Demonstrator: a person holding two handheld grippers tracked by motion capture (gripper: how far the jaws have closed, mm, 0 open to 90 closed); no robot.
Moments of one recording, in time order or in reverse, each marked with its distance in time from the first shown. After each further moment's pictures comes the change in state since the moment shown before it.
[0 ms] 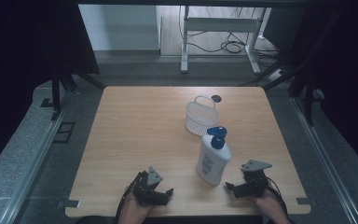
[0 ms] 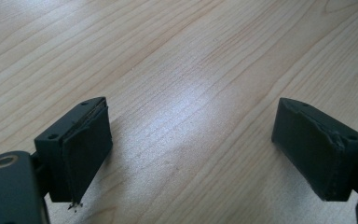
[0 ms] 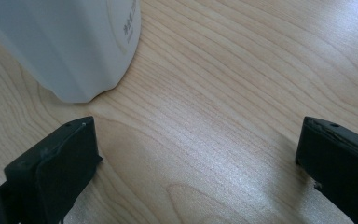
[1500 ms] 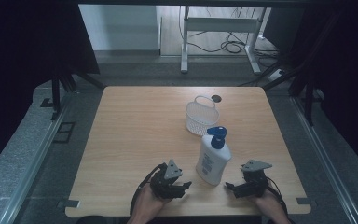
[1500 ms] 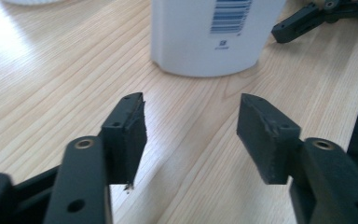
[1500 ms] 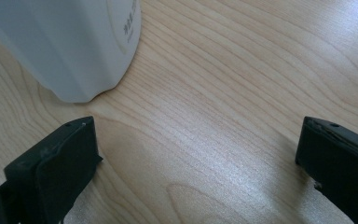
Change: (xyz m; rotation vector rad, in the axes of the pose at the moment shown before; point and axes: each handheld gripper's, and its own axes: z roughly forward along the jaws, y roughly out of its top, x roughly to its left) left arm -0.030 0.057 -0.005 -0.067 -0.143 0.104; right arm 0.000 0.000 0.000 0.000 0.000 -0.002
